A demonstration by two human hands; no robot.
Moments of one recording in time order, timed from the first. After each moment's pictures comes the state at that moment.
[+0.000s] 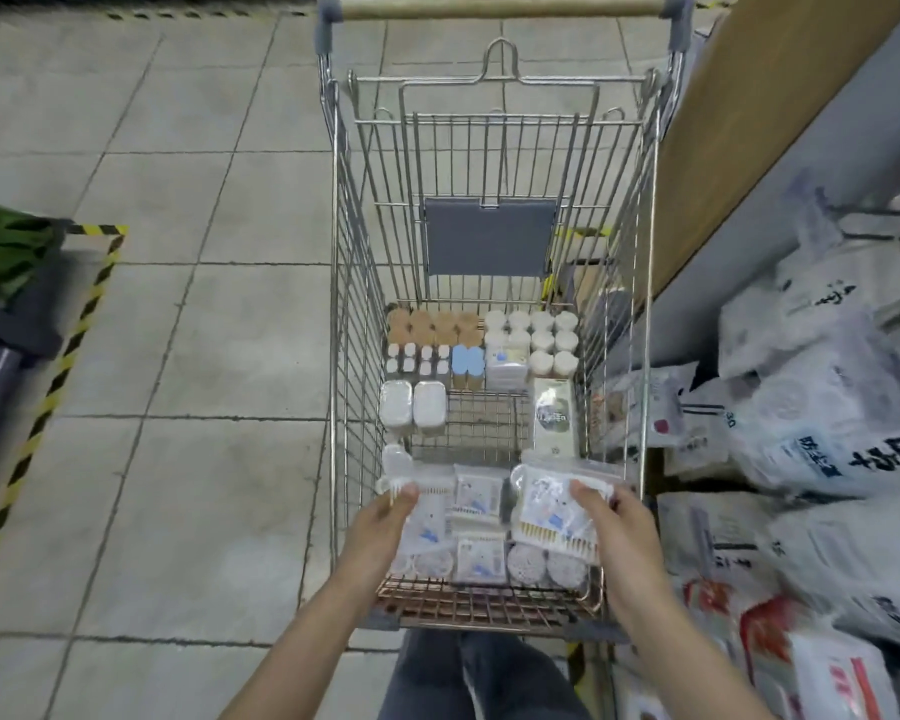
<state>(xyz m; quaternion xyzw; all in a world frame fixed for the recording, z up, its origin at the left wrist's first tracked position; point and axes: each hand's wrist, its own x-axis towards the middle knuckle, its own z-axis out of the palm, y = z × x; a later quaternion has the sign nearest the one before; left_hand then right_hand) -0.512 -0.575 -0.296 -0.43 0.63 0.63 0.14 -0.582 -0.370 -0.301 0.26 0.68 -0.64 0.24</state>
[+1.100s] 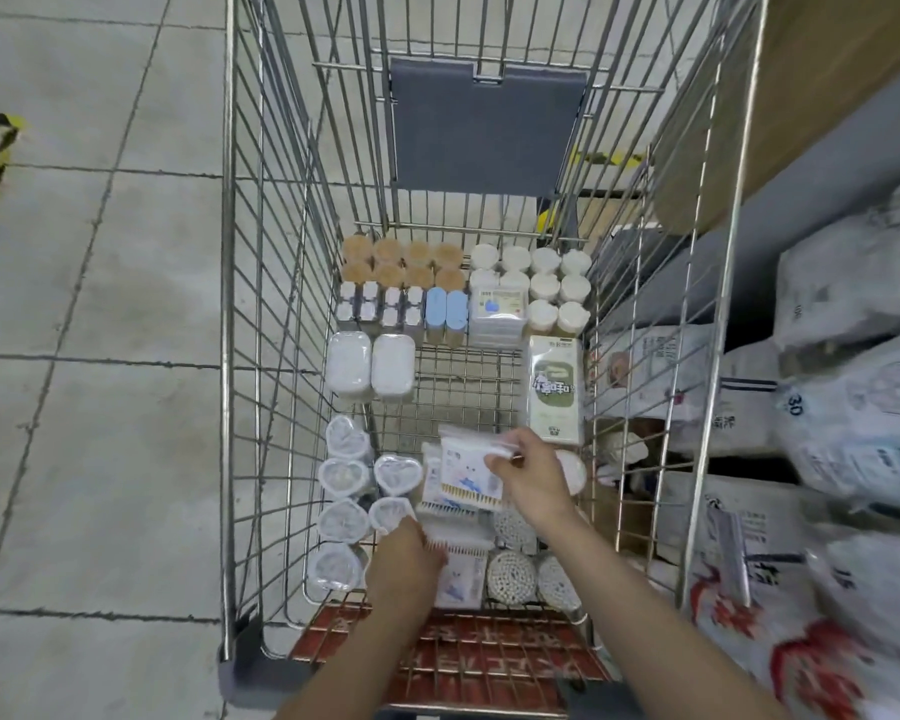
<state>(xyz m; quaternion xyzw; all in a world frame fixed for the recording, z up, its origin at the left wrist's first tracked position) -0.527 -0.524 -0.523 -0.40 0.80 0.31 0.31 -0.651 -0.413 -0.505 0.08 0.82 -0.45 0.35</state>
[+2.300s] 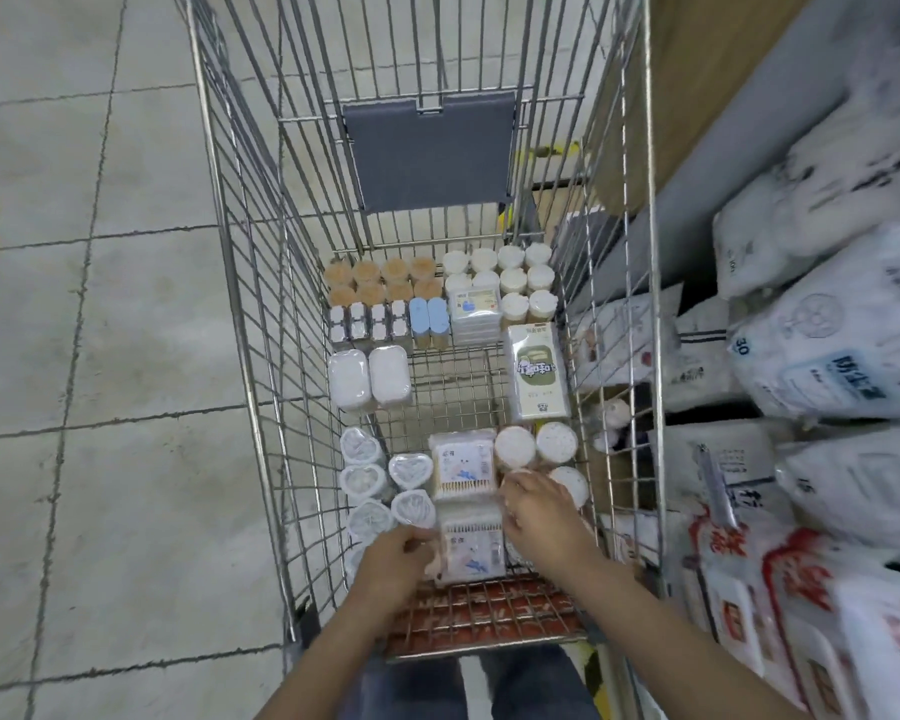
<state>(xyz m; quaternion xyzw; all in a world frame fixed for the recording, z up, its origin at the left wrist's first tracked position) -0.504 -0.574 -0.463 -0.31 0.76 0.46 0.34 -0.581 -0.386 -0.470 -0.20 0.91 -0.15 0.32</state>
